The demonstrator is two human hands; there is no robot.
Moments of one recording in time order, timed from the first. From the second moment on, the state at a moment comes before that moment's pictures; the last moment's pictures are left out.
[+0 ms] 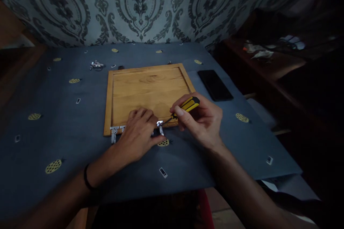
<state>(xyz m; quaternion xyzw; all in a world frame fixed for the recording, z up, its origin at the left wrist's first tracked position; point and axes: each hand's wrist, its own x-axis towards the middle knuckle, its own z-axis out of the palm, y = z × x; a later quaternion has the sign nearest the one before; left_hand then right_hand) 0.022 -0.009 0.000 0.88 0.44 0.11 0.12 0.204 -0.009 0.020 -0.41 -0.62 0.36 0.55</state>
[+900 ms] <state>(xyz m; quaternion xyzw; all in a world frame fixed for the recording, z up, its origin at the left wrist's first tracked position) 0.021 -0.011 -0.003 0.89 0.44 0.11 0.10 0.205 -0.002 0.019 -0.39 -0.61 0.41 0.55</state>
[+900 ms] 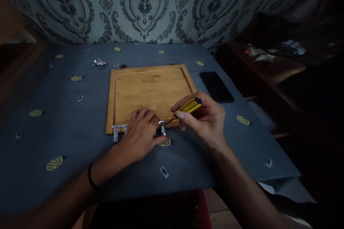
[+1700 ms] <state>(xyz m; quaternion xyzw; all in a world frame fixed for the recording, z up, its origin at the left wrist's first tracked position) 0.021 -0.012 -0.005 0.89 0.44 0.12 0.08 0.197 0.007 0.026 -0.37 -0.61 0.49 0.50</state>
